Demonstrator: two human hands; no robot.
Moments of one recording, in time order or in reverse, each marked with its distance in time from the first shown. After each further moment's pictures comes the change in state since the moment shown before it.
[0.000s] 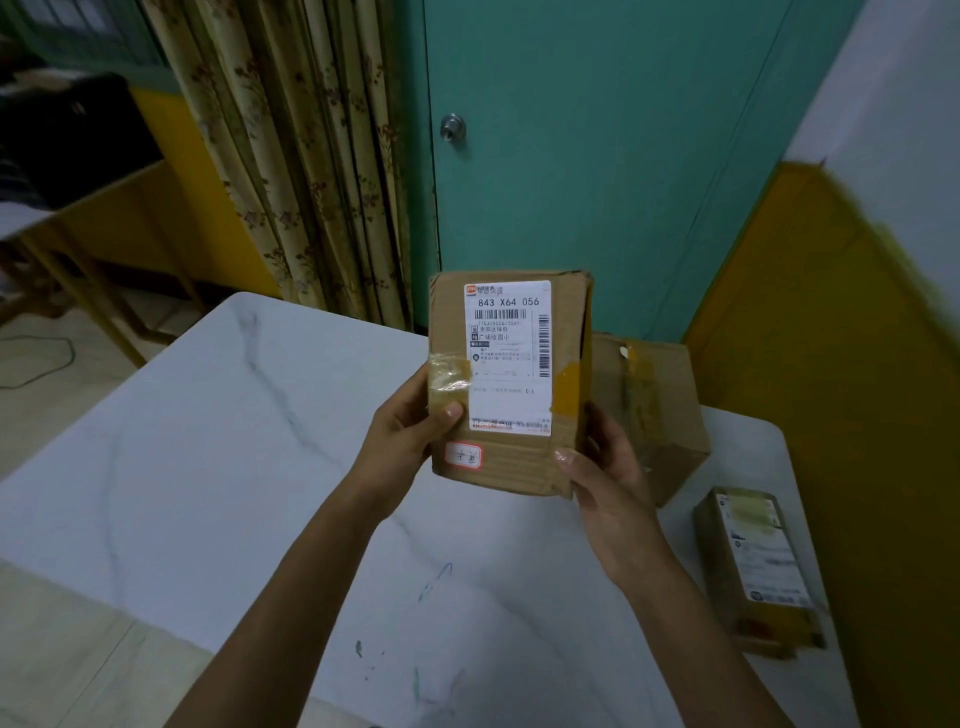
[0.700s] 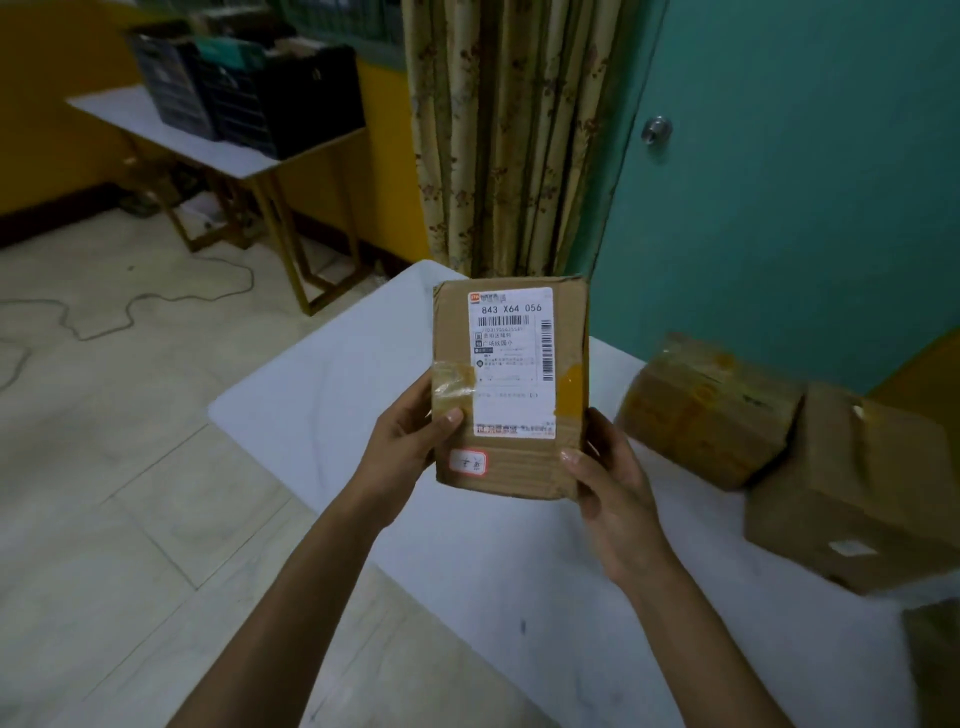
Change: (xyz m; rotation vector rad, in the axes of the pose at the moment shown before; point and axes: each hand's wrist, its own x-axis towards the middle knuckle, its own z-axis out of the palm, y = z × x) left_hand -0.109 0.029 -0.203 -0.017 0.298 0.039; right_hand 0.009 0.081 0.203 -0.018 -0.287 0.125
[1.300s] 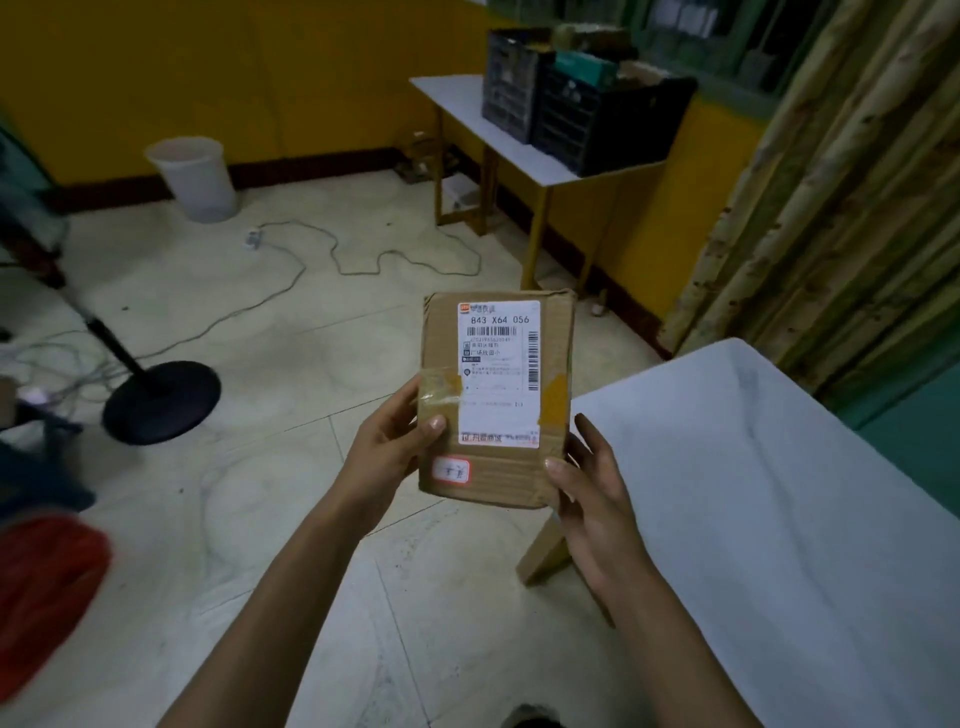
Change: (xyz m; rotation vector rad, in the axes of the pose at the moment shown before) left_hand -0.105 0.066 -0.395 -0.053 0.534 0.050; right_hand 0.079 0.141 0.399 -0.033 -0.424 0.216
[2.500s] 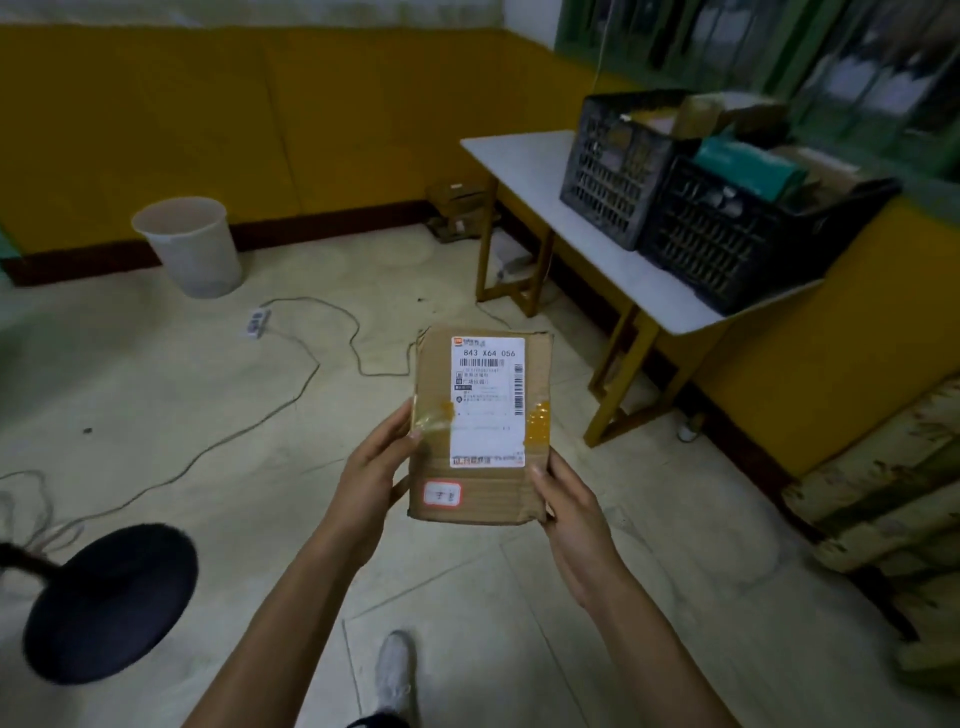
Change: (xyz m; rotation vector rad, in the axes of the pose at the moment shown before) left_hand 0.619 0.103 -0.291 -0.023 0.212 -0.054; right_hand 0.669 0.008 0.242 -0.305 -0.078 0.080
